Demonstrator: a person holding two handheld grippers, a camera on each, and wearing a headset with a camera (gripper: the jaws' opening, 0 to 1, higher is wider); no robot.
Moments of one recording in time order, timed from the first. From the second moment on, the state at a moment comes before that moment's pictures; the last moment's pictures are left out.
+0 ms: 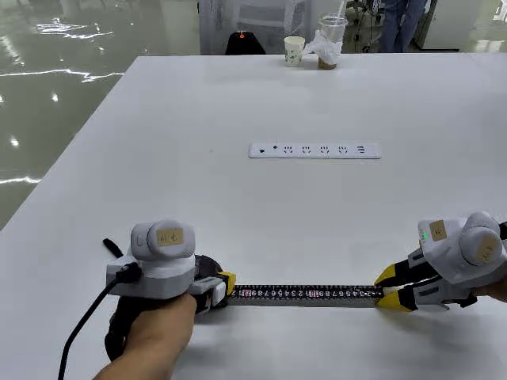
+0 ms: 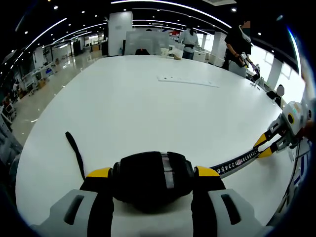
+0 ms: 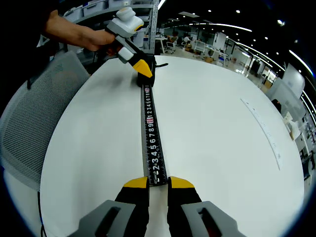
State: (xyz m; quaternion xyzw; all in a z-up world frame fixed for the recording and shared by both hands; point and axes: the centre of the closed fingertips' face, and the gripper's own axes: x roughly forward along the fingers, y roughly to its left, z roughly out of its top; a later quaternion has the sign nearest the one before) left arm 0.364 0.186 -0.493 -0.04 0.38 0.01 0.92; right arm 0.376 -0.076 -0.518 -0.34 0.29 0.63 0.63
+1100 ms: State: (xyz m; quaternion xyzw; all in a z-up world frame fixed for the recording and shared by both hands) left arm 0.363 0.186 -0.493 -0.04 0.38 0.00 0.92; right arm 0.377 -0.057 -0.520 -0.34 0.28 0.64 0.62
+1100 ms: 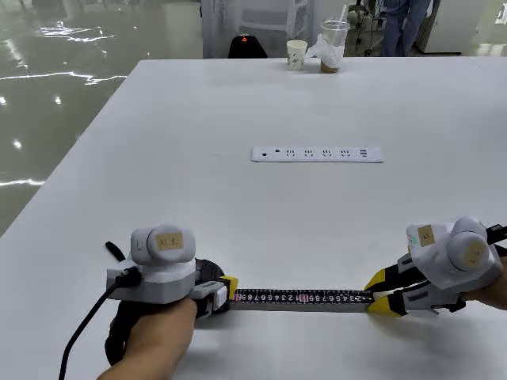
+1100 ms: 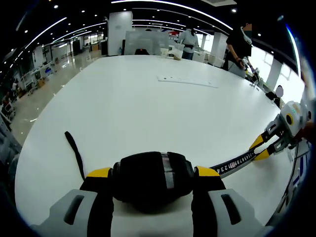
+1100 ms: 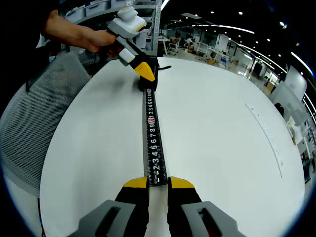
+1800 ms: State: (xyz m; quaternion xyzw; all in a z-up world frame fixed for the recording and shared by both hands) left arm 0.364 0.187 -0.494 -0.04 0.38 0.00 0.92; right arm 0.374 -0.042 -0.520 -0.34 0.28 0.65 0.63
